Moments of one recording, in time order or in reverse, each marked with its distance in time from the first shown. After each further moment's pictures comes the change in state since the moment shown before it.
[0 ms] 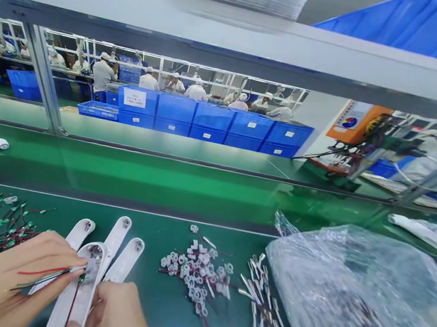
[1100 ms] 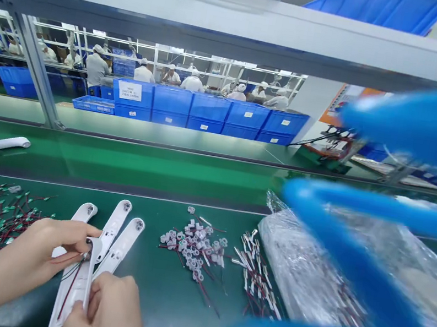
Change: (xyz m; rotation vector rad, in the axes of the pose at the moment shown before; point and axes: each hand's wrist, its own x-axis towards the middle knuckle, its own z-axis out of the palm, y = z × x) left_hand -0.012 -0.009 0.003 -0.105 -0.475 -0.324; right_hand -0.030 -0.021 0.011 -0.502 0.061 -0.016
